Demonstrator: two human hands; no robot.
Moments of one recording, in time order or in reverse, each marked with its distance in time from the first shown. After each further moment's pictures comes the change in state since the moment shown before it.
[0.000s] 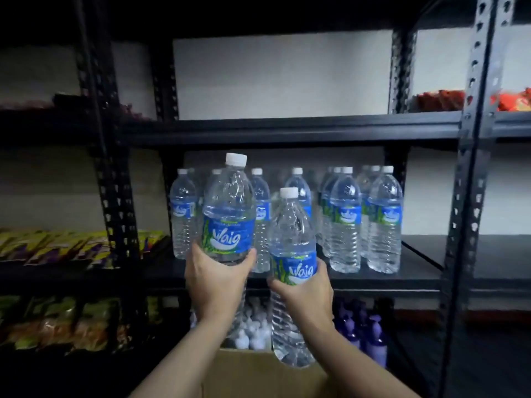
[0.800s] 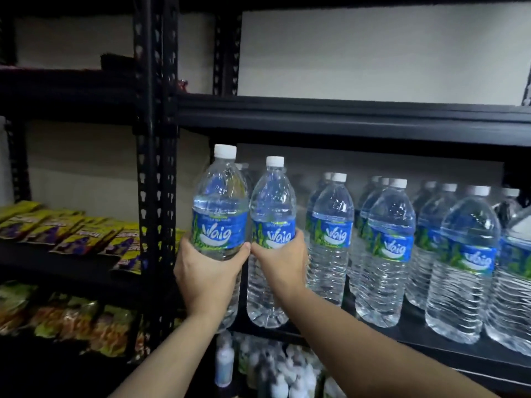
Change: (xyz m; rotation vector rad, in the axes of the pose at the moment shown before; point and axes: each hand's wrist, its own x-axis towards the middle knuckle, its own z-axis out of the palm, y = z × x) left_hand 0.154 -0.123 0.024 -0.009 0.169 -0.085; right_hand 0.104 -0.044 0.239 0.074 -0.153 -0.130
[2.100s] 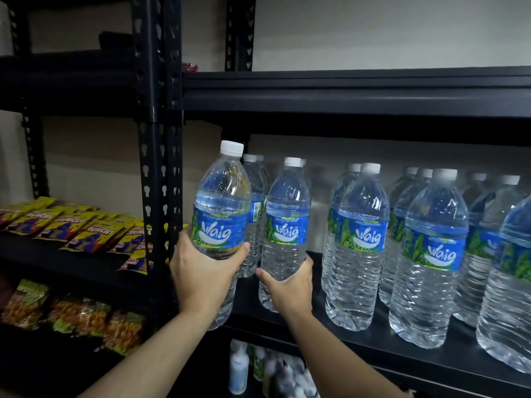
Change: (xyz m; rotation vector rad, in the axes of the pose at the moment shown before) left_hand 0.041 -0.047 0.018 0.140 -0.016 0.046; right_hand 0.027 0.103 0.052 -0.073 -0.094 0.072
